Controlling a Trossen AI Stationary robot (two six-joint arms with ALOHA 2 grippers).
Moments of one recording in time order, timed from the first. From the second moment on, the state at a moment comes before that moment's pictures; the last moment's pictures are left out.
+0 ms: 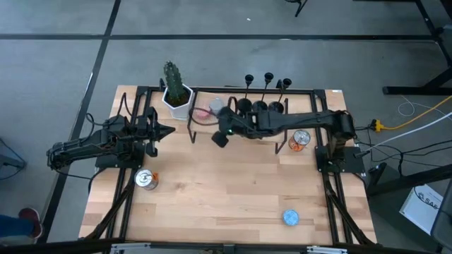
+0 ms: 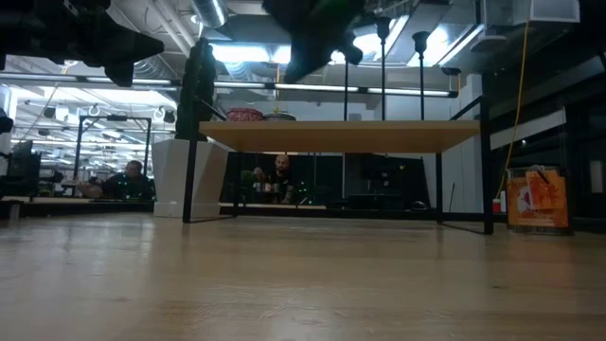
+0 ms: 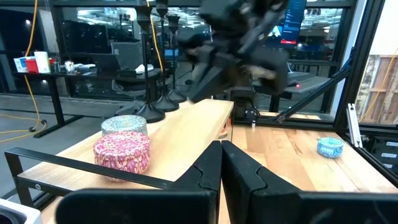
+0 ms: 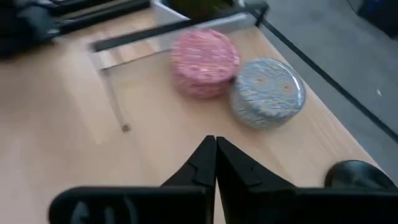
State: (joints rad) left arm 0.26 0.10 0.22 -0.08 0.08 -0.05; right arm 0.03 1.89 1.72 -0.69 0.54 0.38
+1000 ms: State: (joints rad) left arm 0.26 0.10 0.22 -0.08 0.08 -0.05; right arm 0.66 1.70 1.72 -1.13 0.19 0.97
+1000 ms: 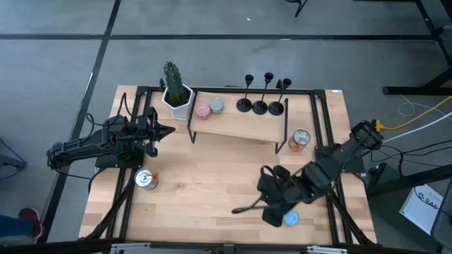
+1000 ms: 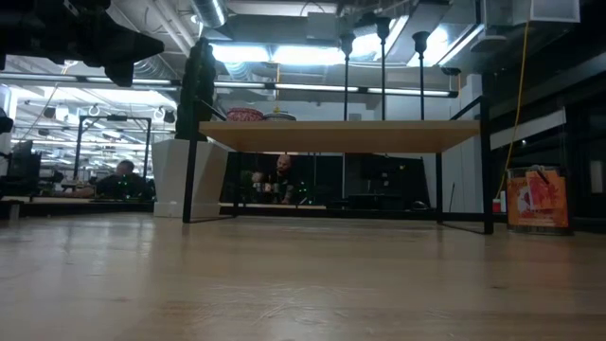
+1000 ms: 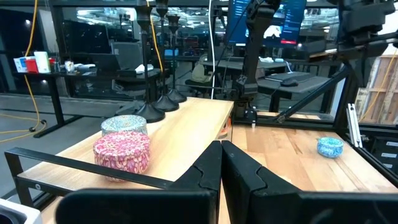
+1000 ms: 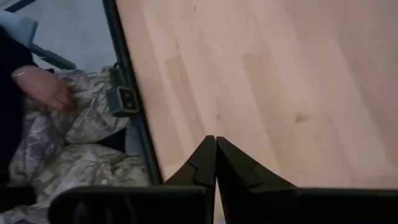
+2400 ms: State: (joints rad) left arm 0.26 0.10 0.22 -0.08 0.08 -0.05; right arm 0.91 1.75 1.72 -1.56 0.22 1.85
